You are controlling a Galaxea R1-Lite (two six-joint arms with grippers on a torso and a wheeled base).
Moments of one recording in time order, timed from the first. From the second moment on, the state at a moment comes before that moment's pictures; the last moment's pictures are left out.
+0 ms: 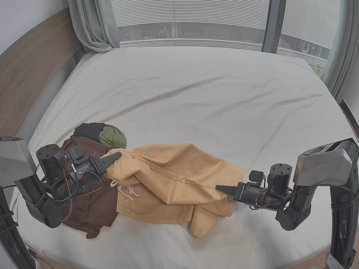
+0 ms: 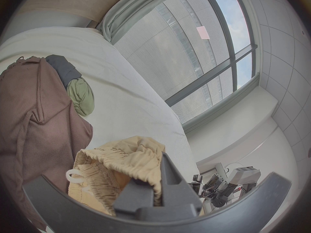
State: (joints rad) left arm -0.15 2.04 -0.39 -1.55 -0.48 -0.76; right arm 0.39 2.40 -0.55 -1.55 0.51 0.72
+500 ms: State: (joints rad) left arm -0.16 2.03 -0.39 -1.55 -0.50 -0.76; right arm 0.37 2.27 -0.48 -1.55 0.51 0.72
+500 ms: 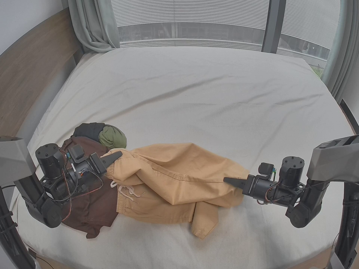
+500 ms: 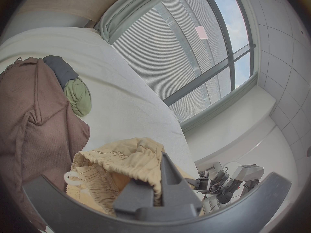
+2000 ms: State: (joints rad) left arm -0.13 1.94 -0.36 -1.55 -0.58 -0.51; right arm 0.31 1.96 -0.39 -1.54 0.52 0.63
